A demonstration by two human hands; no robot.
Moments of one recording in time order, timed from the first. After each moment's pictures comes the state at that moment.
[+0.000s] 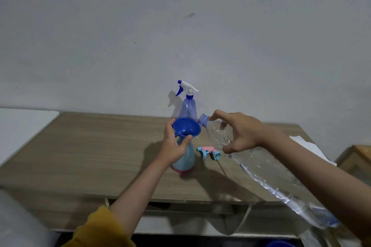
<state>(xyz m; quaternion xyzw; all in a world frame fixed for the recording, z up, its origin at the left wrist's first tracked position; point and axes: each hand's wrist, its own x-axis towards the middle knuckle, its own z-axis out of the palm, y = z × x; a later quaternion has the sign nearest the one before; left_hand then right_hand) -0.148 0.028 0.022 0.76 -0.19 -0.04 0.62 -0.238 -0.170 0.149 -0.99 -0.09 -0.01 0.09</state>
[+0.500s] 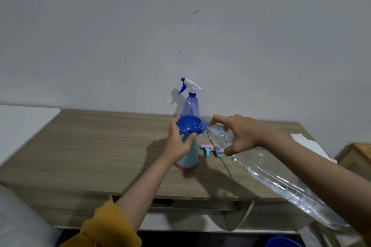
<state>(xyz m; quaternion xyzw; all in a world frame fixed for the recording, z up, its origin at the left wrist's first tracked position) -0.146 0.030 0.020 0.75 -0.21 -0.01 0.63 -0.233 -0.151 0.142 -0.99 -0.08 0.06 0.06</state>
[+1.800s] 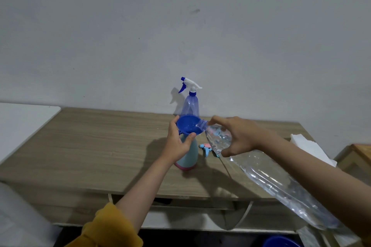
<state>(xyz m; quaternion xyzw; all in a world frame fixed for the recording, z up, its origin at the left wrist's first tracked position) -0.144 0.029 0.015 0.74 -0.21 -0.02 0.64 -0.231 -0.157 0.133 -0.99 -0.12 0.02 0.07</state>
